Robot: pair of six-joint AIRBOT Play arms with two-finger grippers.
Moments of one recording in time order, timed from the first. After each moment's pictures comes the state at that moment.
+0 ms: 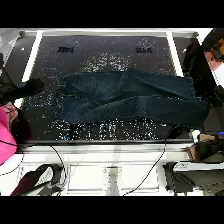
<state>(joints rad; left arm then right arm) 0.25 -0.94 0.97 1.04 -0.91 -1.35 -0.76 -1.58 1.51 -1.26 1.42 1.48</state>
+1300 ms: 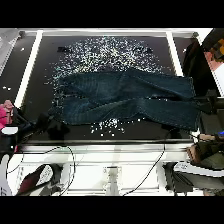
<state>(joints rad) 0.51 -0.94 0.37 0.65 -0.68 -1.26 -0.79 -1.40 1.21 -0.83 1.57 1.22</state>
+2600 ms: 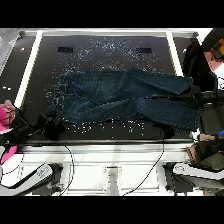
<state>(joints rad) 0.70 -1.15 0.40 0.47 -0.87 -0.87 -0.60 -1.40 1.20 -0.83 1.55 1.22</state>
